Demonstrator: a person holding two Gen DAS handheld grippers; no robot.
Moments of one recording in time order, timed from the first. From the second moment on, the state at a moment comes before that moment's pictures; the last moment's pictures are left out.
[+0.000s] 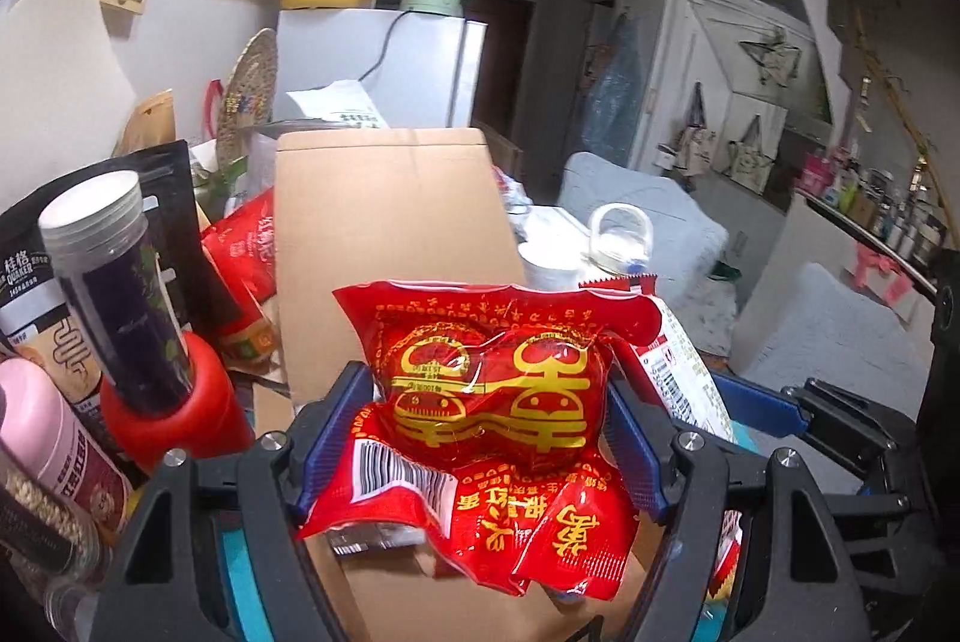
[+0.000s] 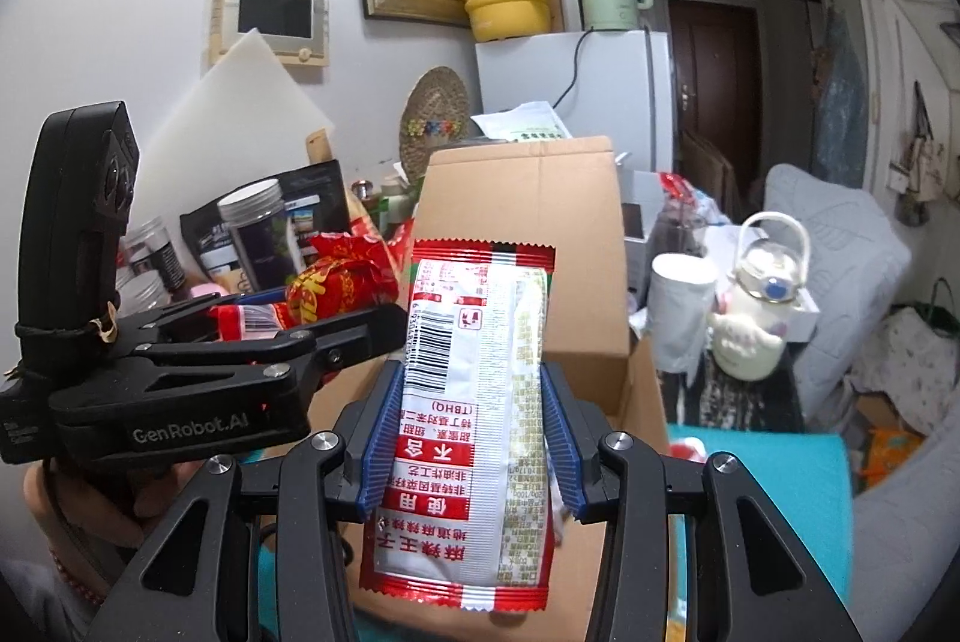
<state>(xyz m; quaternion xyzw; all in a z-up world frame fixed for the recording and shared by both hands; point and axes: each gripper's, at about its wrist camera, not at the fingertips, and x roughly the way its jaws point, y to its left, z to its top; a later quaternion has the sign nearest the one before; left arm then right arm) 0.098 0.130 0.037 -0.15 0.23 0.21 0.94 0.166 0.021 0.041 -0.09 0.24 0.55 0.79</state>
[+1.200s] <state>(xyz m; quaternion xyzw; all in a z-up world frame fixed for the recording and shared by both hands) 0.165 0.188 -0.051 -0.17 0.39 0.29 0.86 0.226 0.084 -0.050 -0.13 0.38 0.50 0.77</state>
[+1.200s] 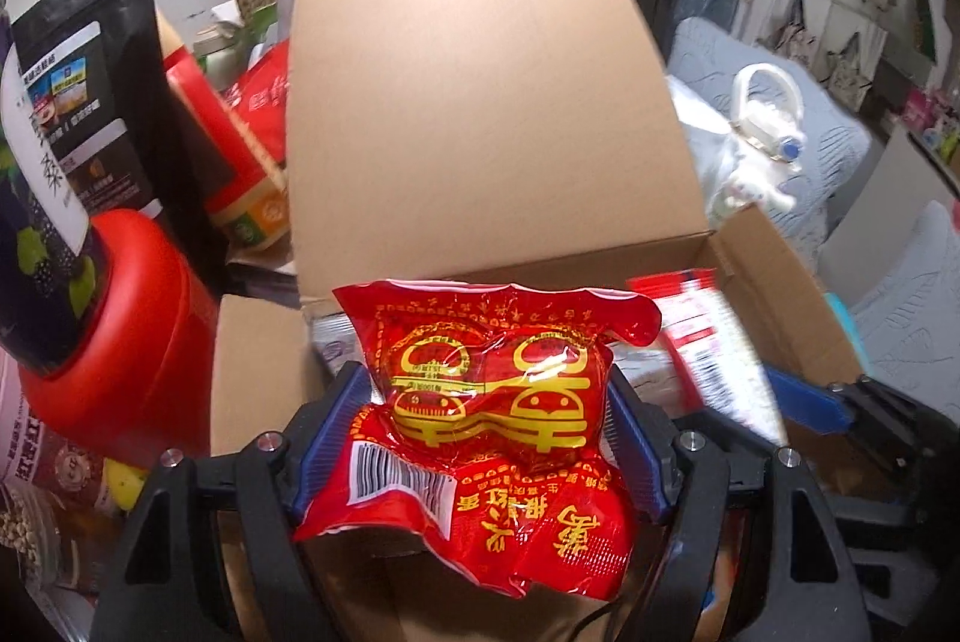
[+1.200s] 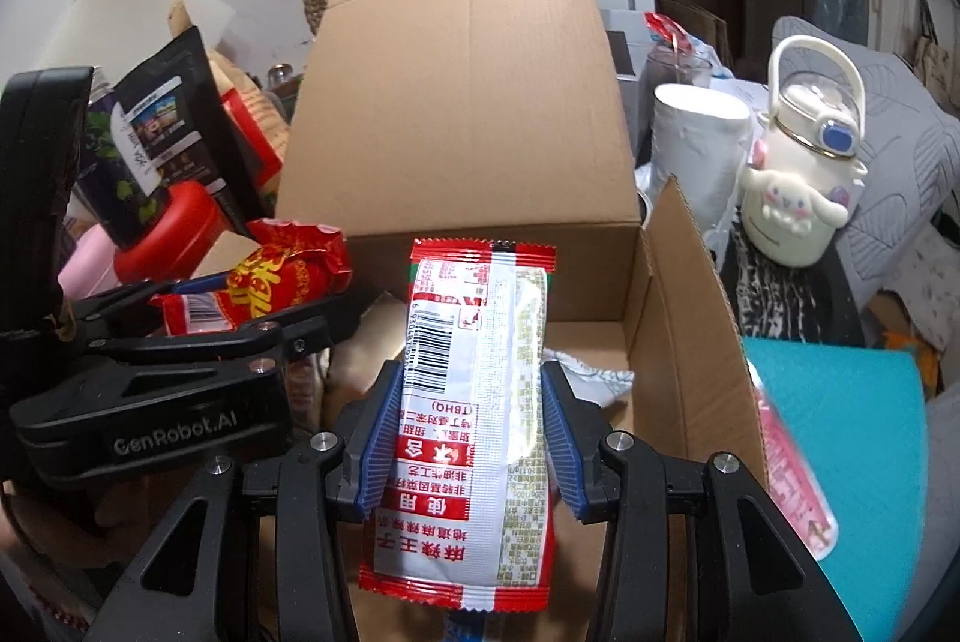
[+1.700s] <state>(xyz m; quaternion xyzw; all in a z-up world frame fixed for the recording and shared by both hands) 0.172 0.181 -0.054 -0.12 0.42 0.32 0.84 0.227 0.082 -0.048 -0.13 0.39 0.48 0.78</state>
